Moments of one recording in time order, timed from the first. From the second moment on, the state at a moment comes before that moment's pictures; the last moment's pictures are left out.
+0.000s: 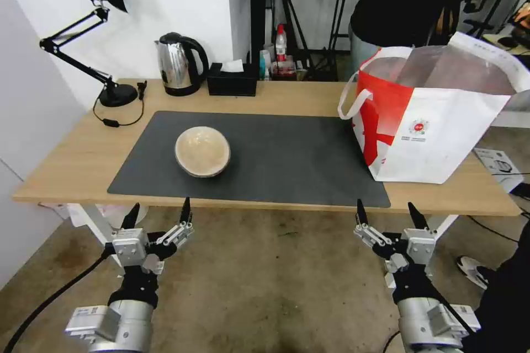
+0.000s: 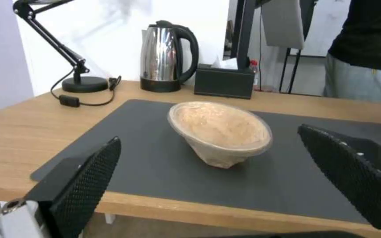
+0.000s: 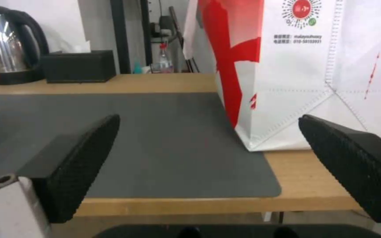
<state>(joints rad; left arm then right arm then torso) 1.94 -1.59 -0.56 -2.46 -0.15 0.01 0.00 -1.79 0.83 0.22 2.35 0.27 0.21 0.74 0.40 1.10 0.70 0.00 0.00</state>
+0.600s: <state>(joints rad) 1.94 -1.59 -0.56 -2.46 -0.17 0.01 -0.01 -1.82 0.83 0.21 2.36 0.26 0.20 0.73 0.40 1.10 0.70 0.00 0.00</state>
